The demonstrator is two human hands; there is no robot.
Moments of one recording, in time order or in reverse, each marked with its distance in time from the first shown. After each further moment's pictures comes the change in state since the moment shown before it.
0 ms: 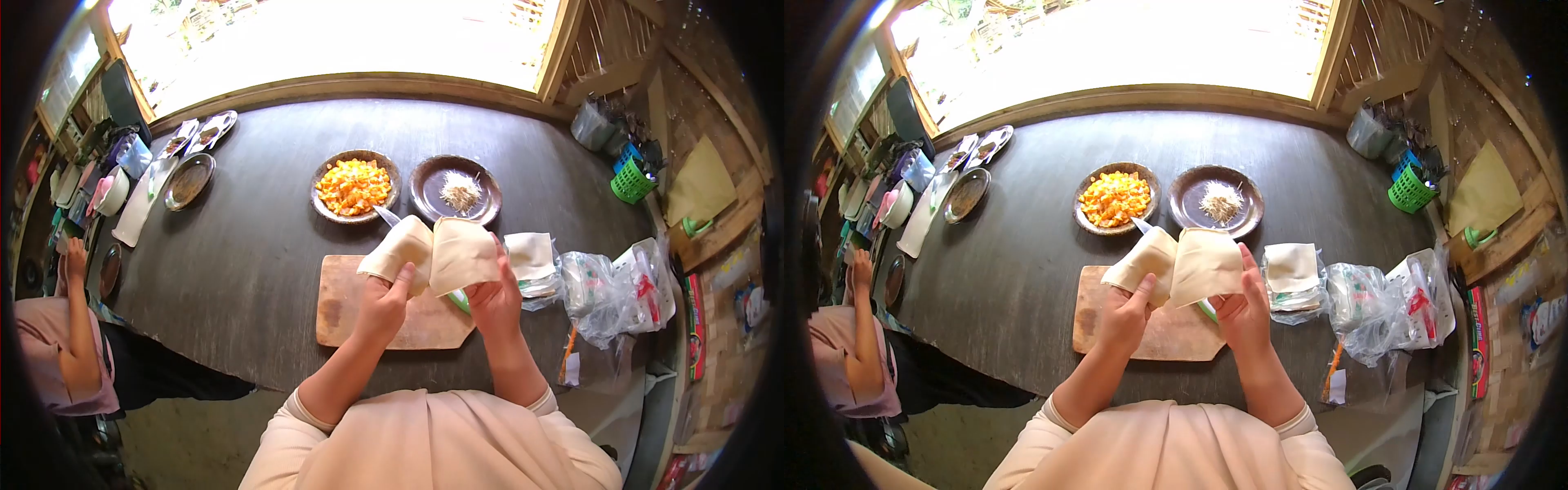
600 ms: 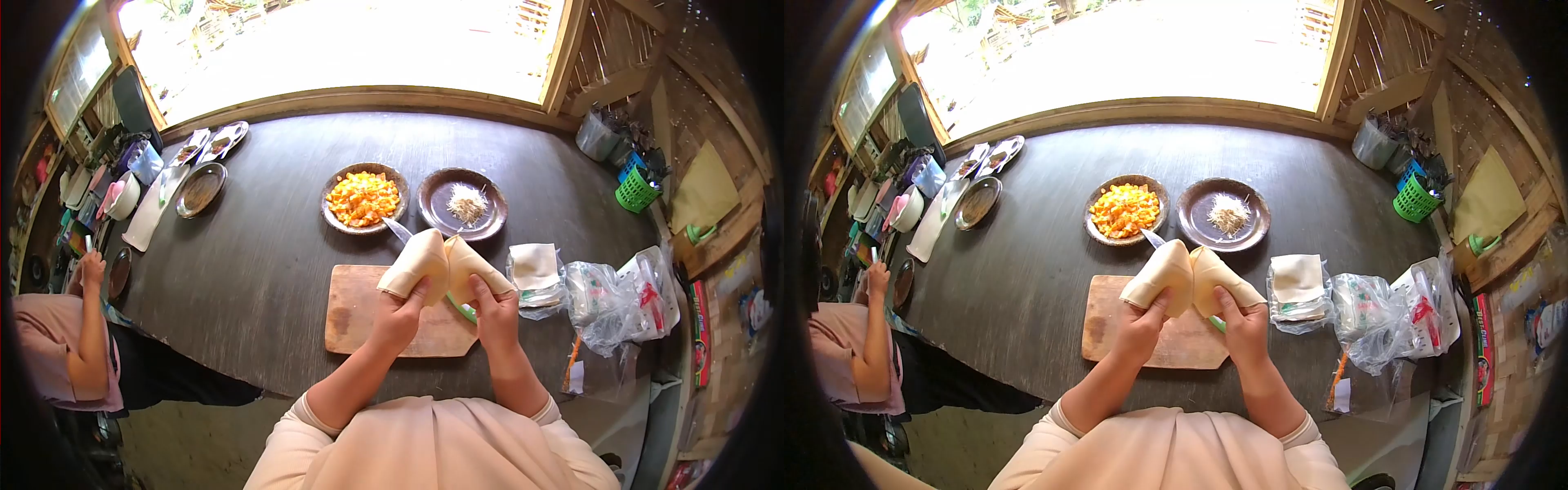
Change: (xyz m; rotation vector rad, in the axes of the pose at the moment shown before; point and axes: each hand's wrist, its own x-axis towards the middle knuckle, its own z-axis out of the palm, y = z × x) left_hand -0.006 -0.006 0.007 0.056 -0.009 0.095; right_hand -0.007 0.012 0.008 -0.599 0.184 -0.129
